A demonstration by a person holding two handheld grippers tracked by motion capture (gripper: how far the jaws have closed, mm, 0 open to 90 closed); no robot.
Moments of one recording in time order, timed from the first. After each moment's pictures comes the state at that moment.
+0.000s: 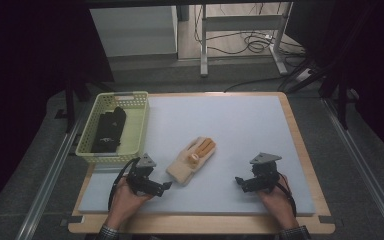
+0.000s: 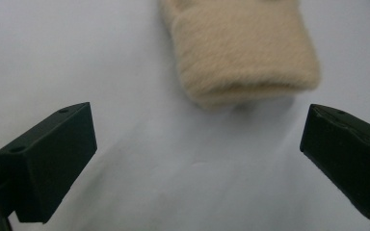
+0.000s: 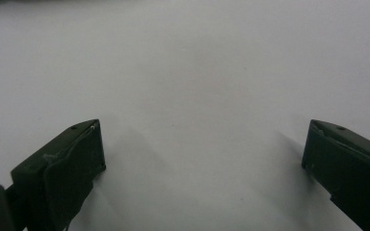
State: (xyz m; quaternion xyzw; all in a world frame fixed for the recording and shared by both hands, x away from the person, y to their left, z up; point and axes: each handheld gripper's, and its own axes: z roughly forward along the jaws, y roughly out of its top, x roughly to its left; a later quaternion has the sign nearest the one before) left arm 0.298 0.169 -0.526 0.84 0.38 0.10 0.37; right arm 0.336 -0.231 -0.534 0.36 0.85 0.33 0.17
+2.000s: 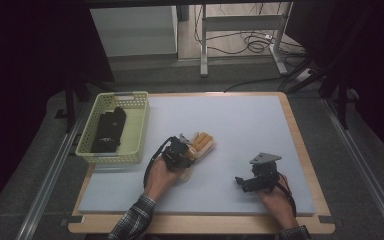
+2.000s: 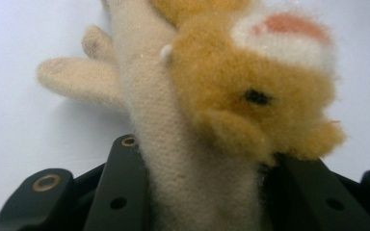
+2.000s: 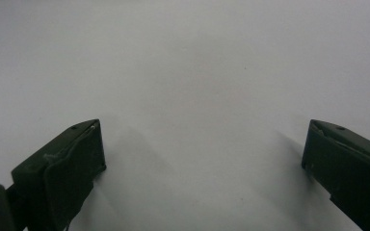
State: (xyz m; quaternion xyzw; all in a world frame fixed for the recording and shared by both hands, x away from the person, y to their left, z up) left arm 0.375 0.079 -0.510 0.86 0.39 0.11 0.31; right arm 0.336 -0.231 -0.534 0.37 0.85 0.33 0.17
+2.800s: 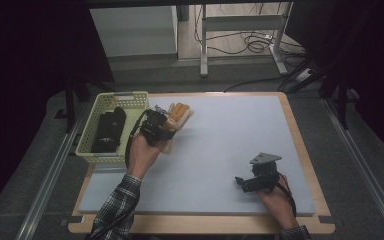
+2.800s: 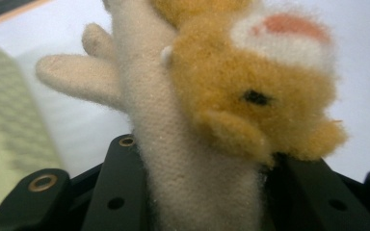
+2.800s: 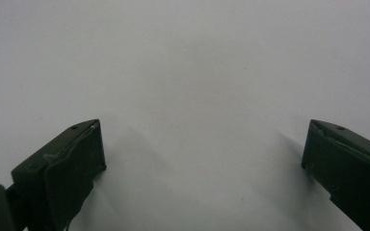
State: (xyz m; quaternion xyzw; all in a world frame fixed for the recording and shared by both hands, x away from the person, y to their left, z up) left arm 0.406 0.140 -0.433 0.81 0.47 0.17 0.30; right arm 0.336 -0.231 -0.534 0.36 0.85 0.34 0.17
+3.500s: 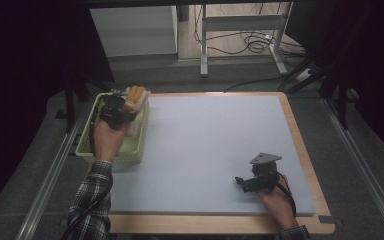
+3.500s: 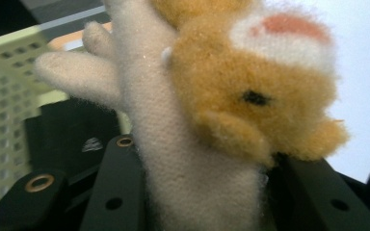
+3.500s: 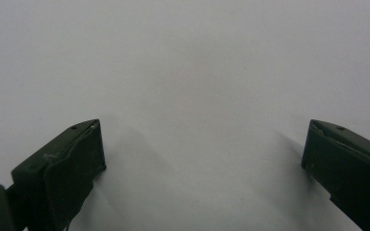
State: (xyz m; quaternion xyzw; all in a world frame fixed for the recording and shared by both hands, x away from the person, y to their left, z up) left arm 0.427 0.252 -0.412 0.74 0.57 0.22 0.27; right arm 0.336 -0.231 -0.535 0.36 0.85 0.34 0.18
